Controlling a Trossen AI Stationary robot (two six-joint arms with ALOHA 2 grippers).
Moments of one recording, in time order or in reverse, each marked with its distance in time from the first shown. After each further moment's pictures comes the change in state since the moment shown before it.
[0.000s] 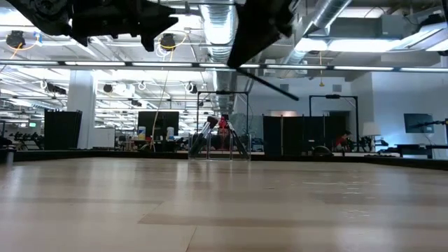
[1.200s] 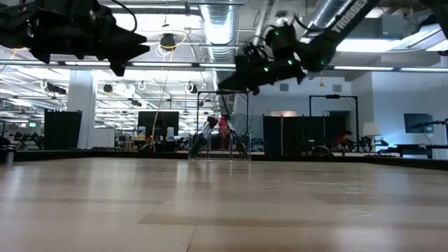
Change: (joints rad) left arm 0.103 -0.321 -0.250 -0.198 0.043 -0.054; right arm -0.903 -0.089 -0.507 1.375 -0.852 -0.562
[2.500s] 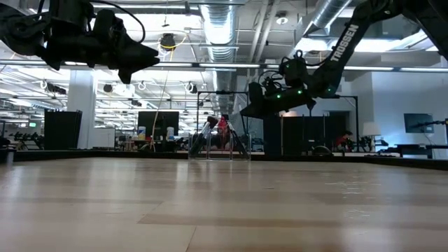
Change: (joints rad) left arm 0.000 0.181 0.000 0.154 -0.092 0.035; right arm -0.225 0.138 -0.060 0.170 -0.024 0.322
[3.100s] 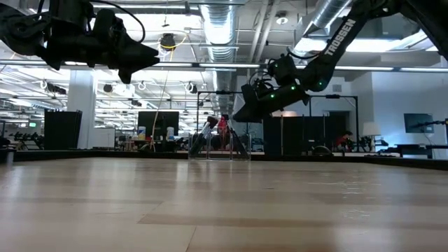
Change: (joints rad) left arm 0.000 0.000 0.001 0.002 0.000 -0.003; right arm 0.041 0.000 0.092 -0.269 -0.025 -0.068
